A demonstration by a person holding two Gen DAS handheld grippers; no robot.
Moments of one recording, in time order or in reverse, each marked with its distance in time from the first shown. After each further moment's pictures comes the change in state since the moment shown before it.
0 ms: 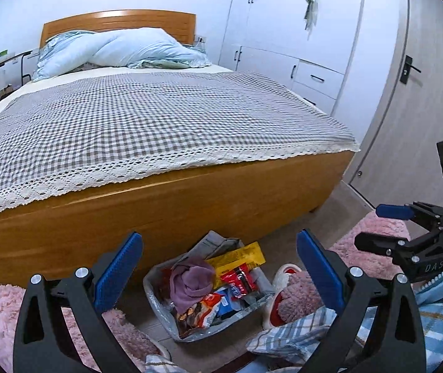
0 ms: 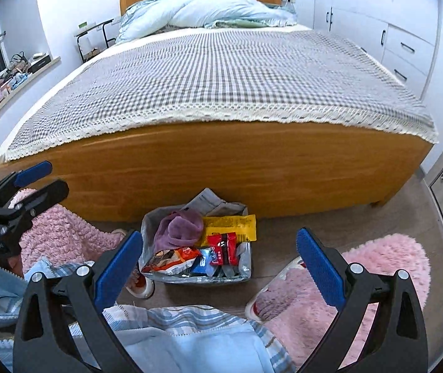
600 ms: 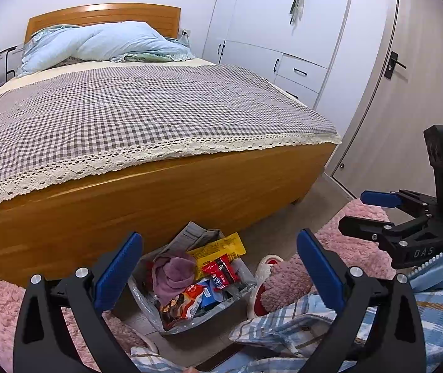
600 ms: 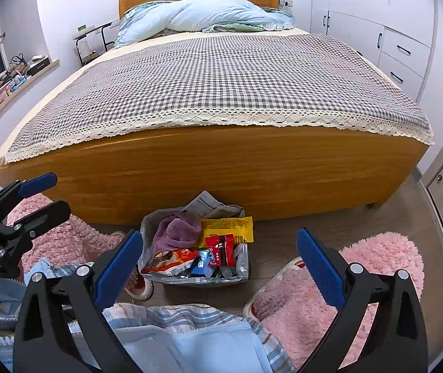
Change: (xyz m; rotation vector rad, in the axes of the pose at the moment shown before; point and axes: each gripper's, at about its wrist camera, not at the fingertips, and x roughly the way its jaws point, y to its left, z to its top) left arm 0.000 -0.009 -0.005 0.009 0.035 -0.078; right arm -0.006 0.001 -0.001 0.004 -0.011 -0.012
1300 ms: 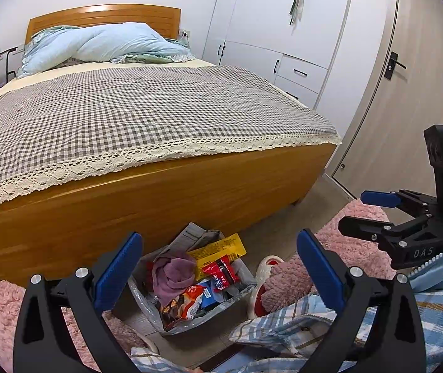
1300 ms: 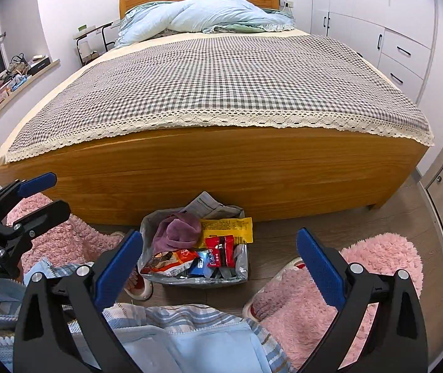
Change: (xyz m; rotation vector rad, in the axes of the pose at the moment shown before) left arm -0.001 -0.001 -0.001 0.002 -0.004 0.002; right arm 0.000 0.001 0.000 -0.002 0.000 0.001
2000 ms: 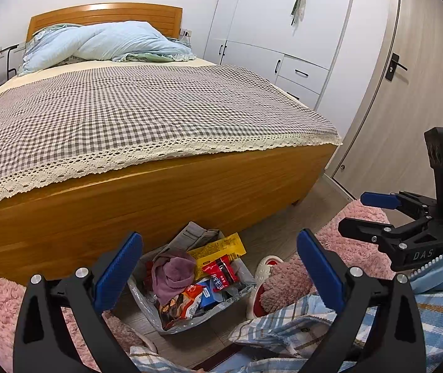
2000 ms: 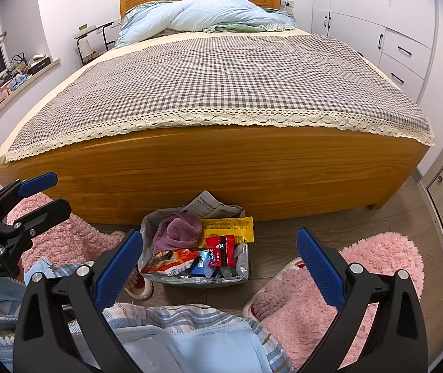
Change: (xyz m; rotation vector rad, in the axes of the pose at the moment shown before) left arm -0.001 0.000 0.001 -0.008 0.001 0.000; right arm 0.000 0.000 0.000 -0.001 0.000 0.002
